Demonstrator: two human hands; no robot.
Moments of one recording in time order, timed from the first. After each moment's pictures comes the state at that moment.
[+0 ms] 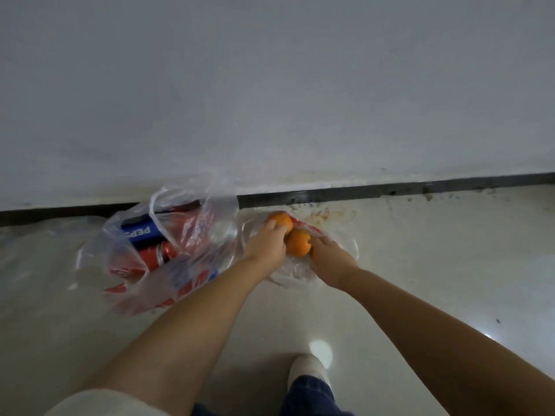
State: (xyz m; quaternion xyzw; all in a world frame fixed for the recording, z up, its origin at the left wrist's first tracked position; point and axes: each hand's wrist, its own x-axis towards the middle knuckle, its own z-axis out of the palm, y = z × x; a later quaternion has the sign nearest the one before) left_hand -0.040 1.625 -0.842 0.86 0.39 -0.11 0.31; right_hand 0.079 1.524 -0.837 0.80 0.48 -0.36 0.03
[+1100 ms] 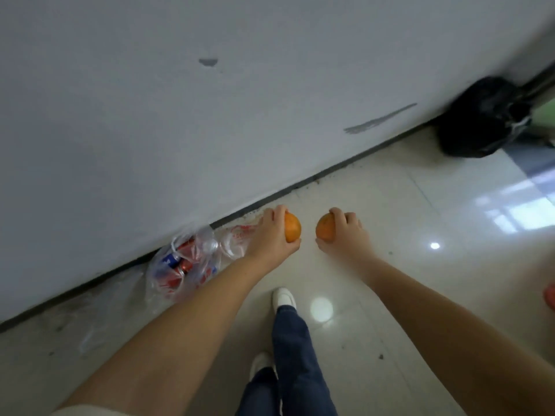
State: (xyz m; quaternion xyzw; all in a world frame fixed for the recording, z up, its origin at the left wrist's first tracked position) left_hand -0.030 1.493 -0.379 0.89 0.26 -0.08 0.36; right_hand 0.068 1.349 -0.374 0.93 0.25 -0.24 -0.13
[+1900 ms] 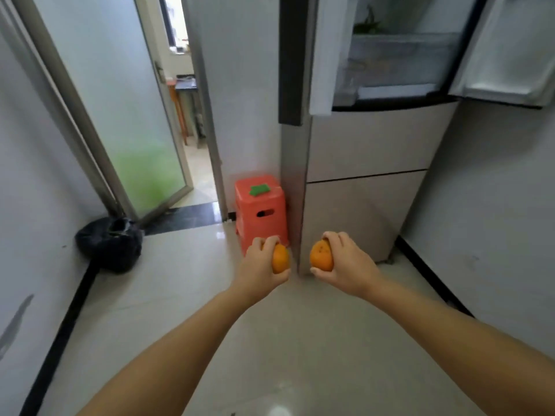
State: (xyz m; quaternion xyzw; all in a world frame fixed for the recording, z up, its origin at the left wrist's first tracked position) left_hand -0.099 0.811 -0.101 0.85 -0.43 -0.07 0.30; right_hand -0.235 0.652 -0.085 0.95 -0.23 0.10 -0.17
